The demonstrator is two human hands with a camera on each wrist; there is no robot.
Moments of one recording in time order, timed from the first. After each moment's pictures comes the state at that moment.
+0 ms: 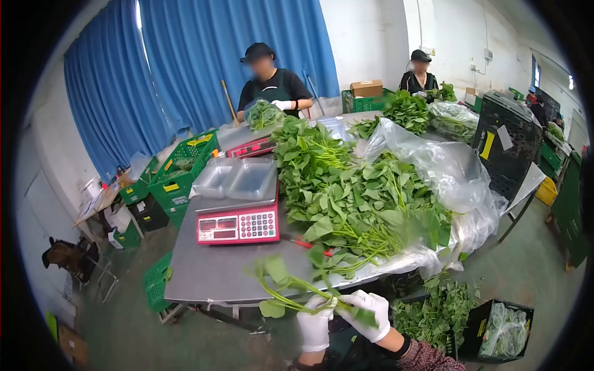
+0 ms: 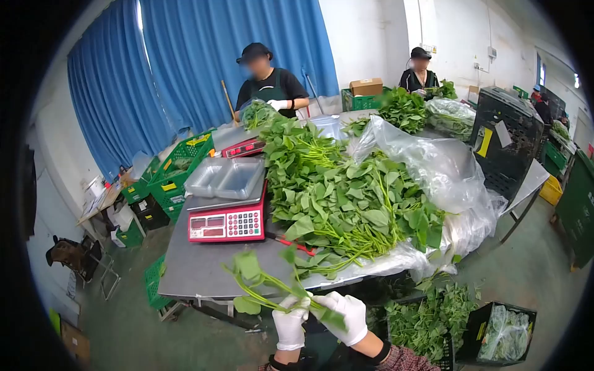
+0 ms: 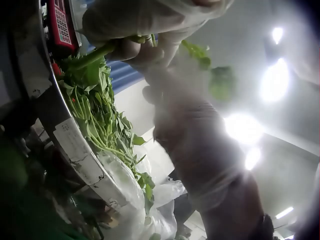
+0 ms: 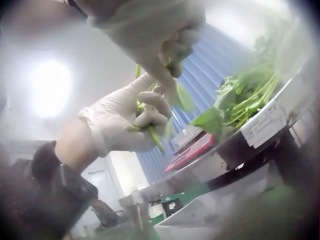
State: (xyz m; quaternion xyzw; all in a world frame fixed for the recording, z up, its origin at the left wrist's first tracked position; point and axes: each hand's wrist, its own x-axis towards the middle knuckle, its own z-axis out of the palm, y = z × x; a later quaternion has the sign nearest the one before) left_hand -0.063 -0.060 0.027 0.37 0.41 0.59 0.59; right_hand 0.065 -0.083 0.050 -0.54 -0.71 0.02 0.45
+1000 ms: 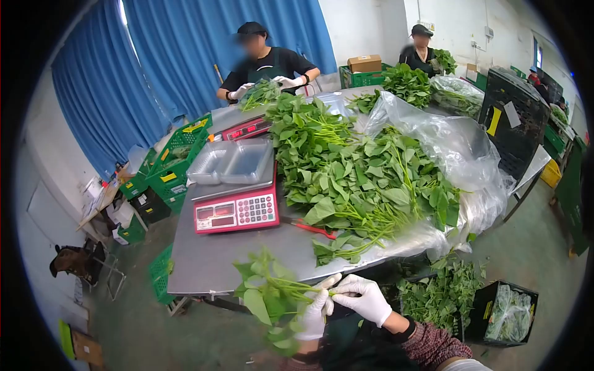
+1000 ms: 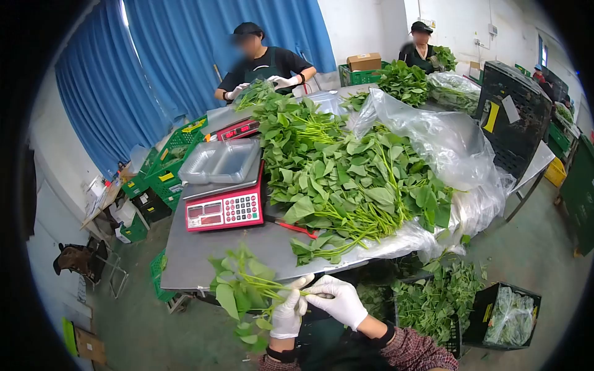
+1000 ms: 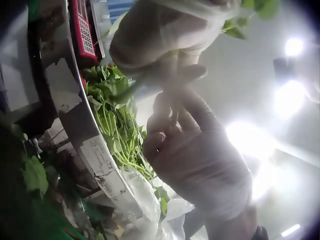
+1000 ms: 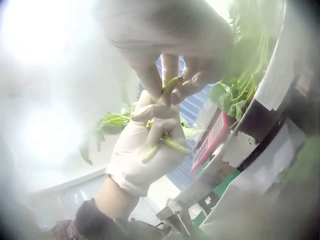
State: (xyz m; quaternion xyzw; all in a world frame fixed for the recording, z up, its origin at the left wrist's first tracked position) left_hand -0.094 -0.046 0.004 0.41 0.30 0.52 0.68; right_hand 0.059 -0.067 0.029 -0.46 -0.59 0.41 0.52
